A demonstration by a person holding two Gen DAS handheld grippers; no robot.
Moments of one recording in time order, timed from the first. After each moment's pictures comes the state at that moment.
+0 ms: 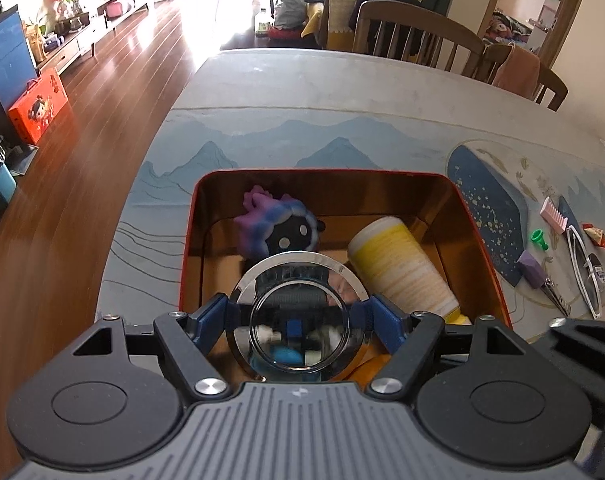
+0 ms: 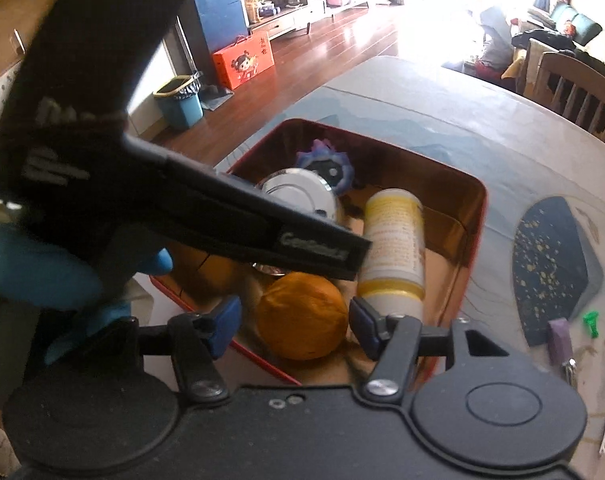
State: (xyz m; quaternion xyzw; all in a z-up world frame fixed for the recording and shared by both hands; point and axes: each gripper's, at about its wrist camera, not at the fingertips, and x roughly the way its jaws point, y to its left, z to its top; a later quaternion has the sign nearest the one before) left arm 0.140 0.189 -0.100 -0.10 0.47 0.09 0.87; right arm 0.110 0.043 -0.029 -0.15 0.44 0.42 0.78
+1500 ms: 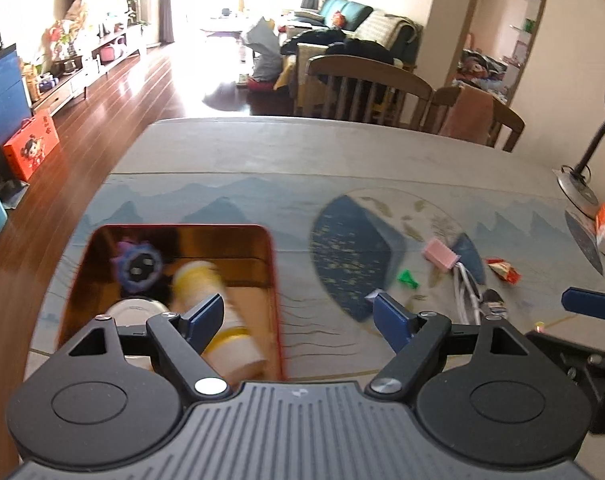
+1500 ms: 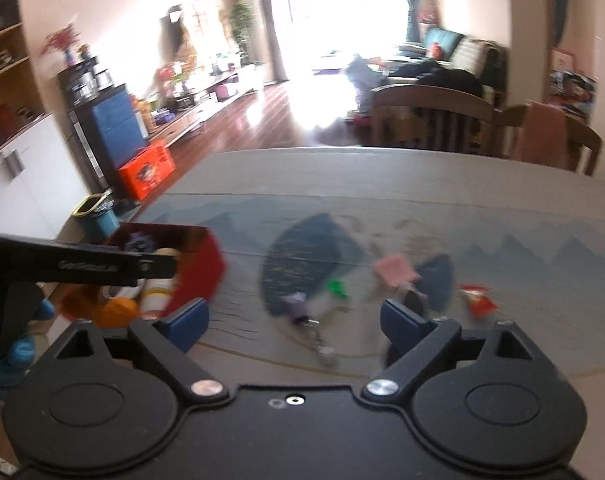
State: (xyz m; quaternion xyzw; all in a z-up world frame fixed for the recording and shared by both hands) left arm 0.127 0.048 -0.031 -0.09 0.40 0.08 0.91; right arm 0.150 -0.180 0.017 -0.03 0.35 0.30 0.89
